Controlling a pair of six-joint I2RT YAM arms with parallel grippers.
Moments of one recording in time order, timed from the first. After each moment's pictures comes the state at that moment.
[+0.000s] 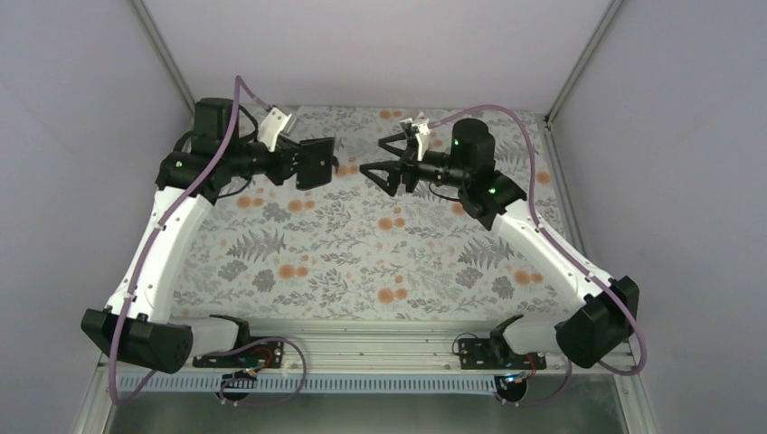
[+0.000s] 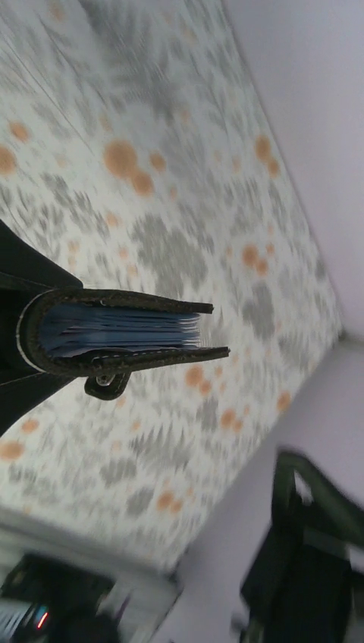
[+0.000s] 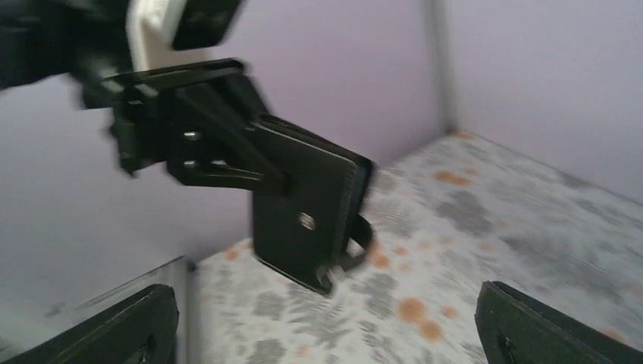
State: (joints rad) left arm -0.21 1.26 1.44 -0.79 0.60 0.10; right arm 0.55 1.33 1.22 -0.11 -0.59 0.19
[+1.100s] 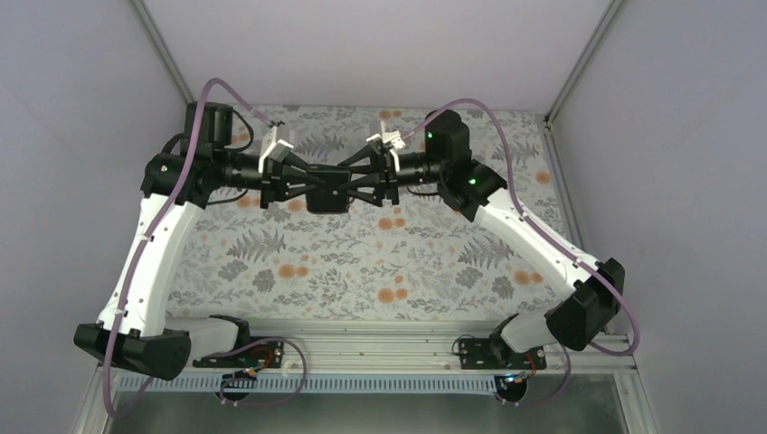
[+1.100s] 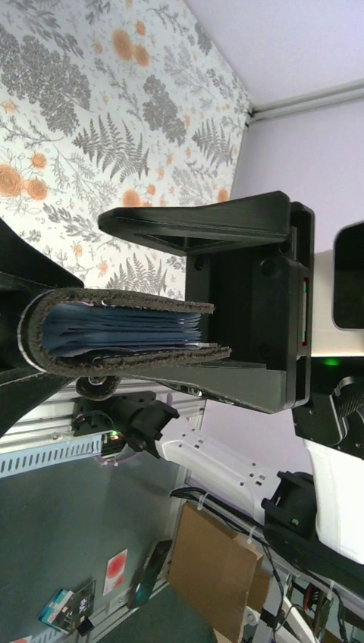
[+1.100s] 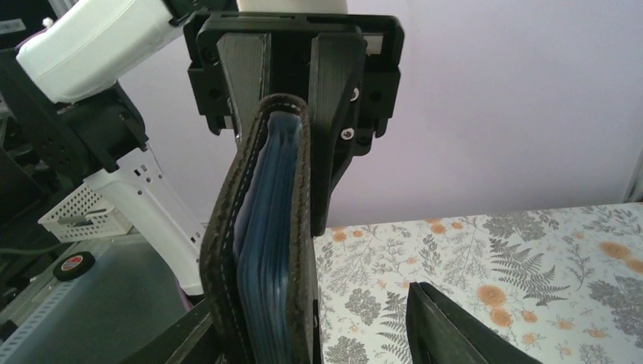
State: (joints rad) left arm -0.21 1.23 1.54 -1.03 1.21 0.49; right arm 0.68 1.43 1.39 -0.12 -0.98 0.01
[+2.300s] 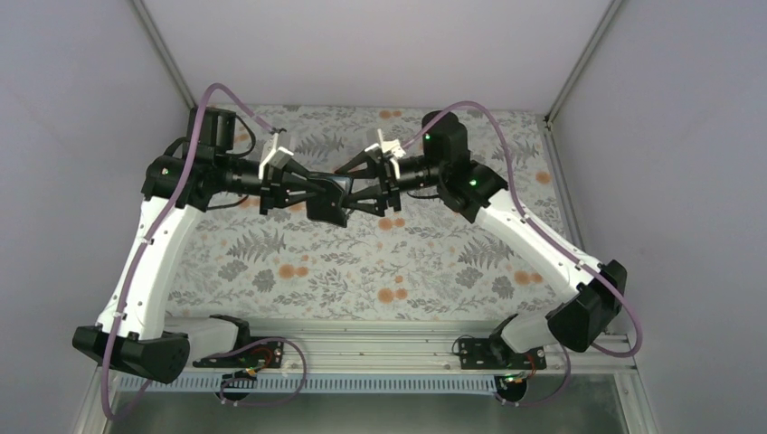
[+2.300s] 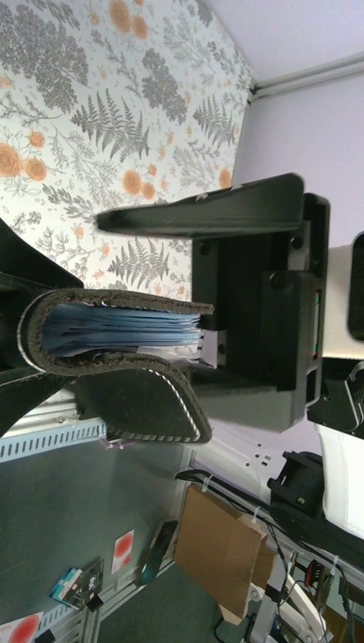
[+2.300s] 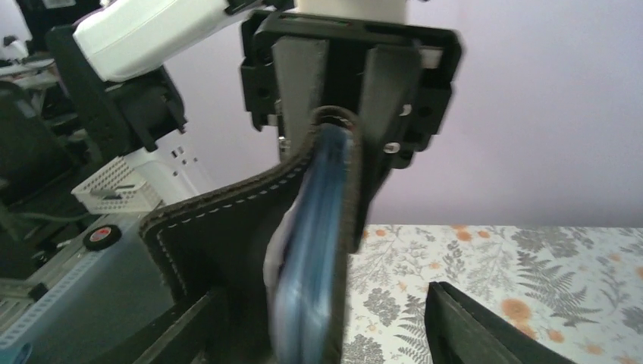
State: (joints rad) left arm -0.22 1.21 1.52 -1.08 1.24 0.54; right arm 0.69 1.42 1.40 -0.20 -1.04 -0.08
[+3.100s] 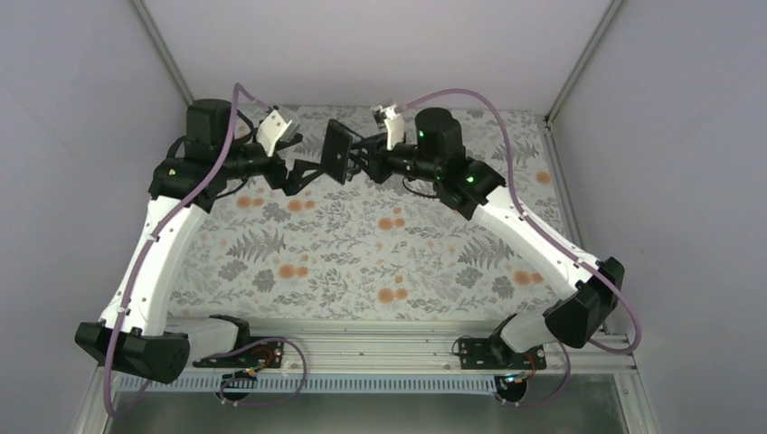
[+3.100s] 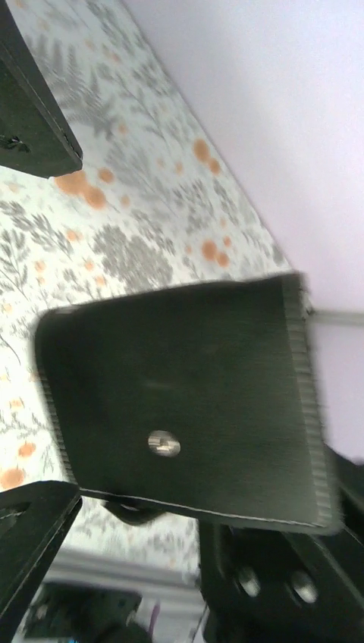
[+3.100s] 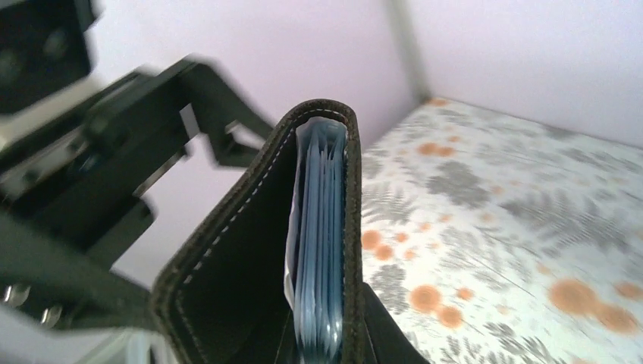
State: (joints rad) left arm -0.22 1.21 1.47 -0.81 0.76 0.30; right arm 0.73 1.44 1.46 -0.26 -0.49 0.28
